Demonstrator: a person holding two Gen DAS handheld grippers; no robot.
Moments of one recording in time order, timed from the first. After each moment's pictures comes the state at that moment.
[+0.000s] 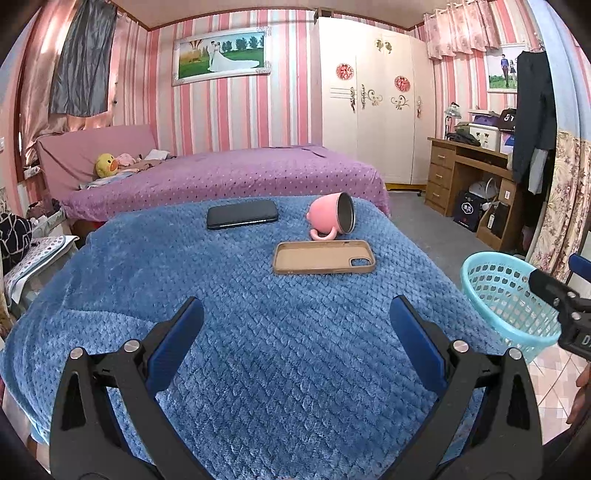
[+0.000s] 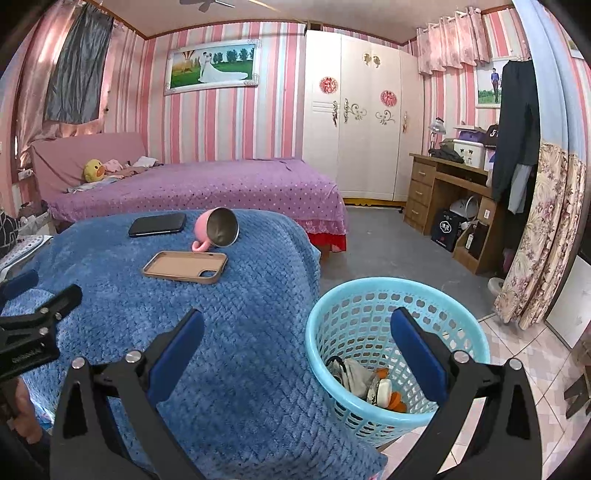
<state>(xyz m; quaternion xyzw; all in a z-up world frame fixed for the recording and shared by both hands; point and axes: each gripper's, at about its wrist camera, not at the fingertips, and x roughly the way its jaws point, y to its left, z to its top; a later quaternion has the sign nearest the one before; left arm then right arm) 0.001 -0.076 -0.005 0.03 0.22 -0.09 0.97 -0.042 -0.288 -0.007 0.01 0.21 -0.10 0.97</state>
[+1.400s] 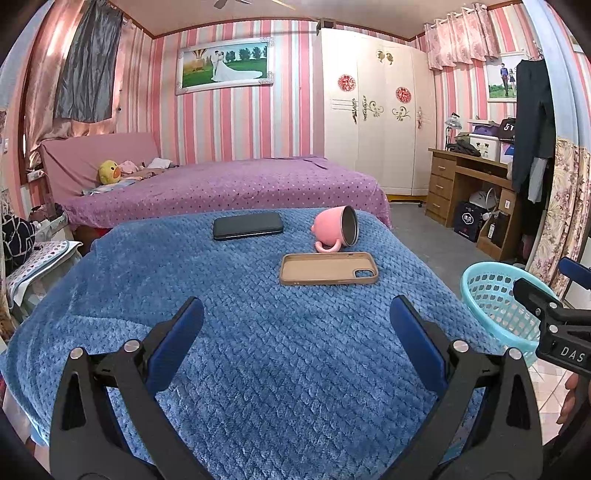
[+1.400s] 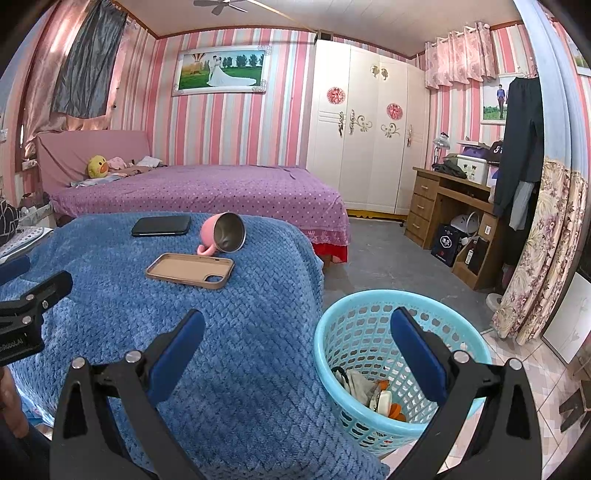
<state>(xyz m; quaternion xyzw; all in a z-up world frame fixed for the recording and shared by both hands) -0.005 -0.067 0.002 0.02 0.20 -0.09 0.98 -0.041 -0.271 -0.006 -0.02 0.19 -0.10 0.98</state>
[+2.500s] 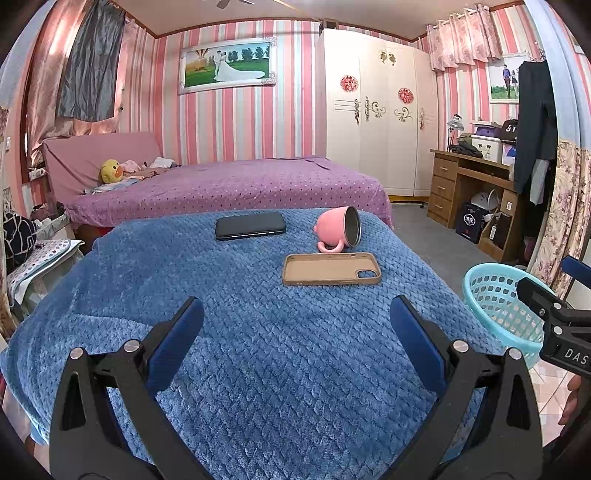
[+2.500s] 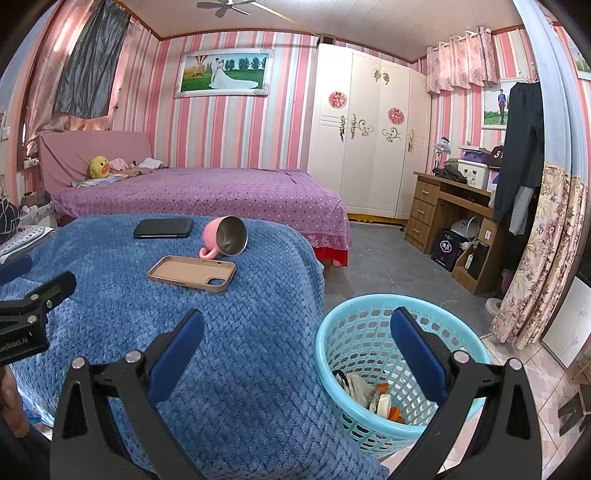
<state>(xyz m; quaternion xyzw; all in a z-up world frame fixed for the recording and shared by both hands) -0.003 -0.066 0.002 0.02 0.20 -0.08 0.98 -0.043 -0.269 -0.003 -0.02 0.19 -0.10 0.98</state>
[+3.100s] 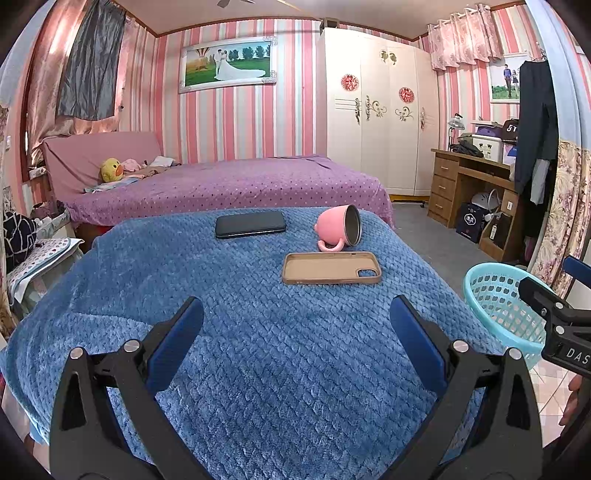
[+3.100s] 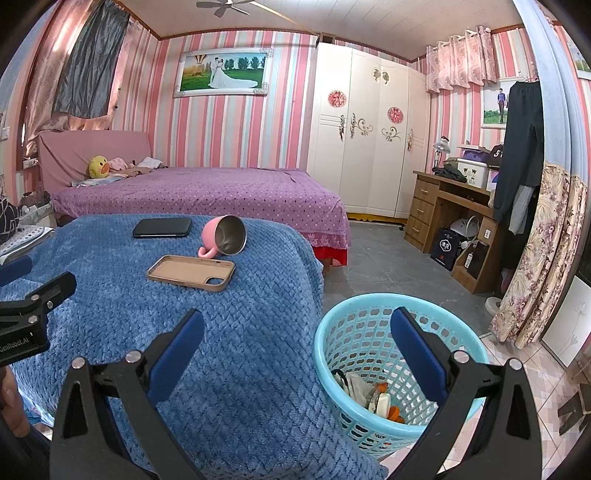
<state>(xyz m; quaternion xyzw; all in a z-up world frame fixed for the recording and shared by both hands) -0.002 -0.066 0.000 0.02 0.20 -0.08 0.98 -0.045 -0.270 -0.001 -0.02 0.19 -0.10 0.98</state>
